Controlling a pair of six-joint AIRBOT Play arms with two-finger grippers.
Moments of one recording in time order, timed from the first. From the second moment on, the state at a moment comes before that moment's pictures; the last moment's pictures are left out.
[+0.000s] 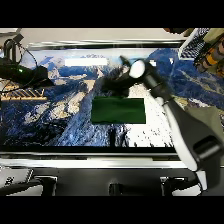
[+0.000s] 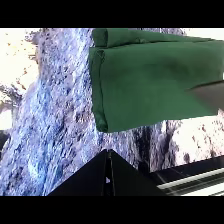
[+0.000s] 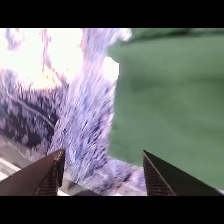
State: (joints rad) left arm -0.04 -1.39 1.78 1.14 -1.57 -1.71; right arm 0.42 -1.71 1.84 -1.08 1.21 1.97
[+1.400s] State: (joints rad) left arm -0.04 -1.39 1.78 1.14 -1.57 -1.70; right arm -0.16 -1.86 1.33 -0.68 1.25 1.20
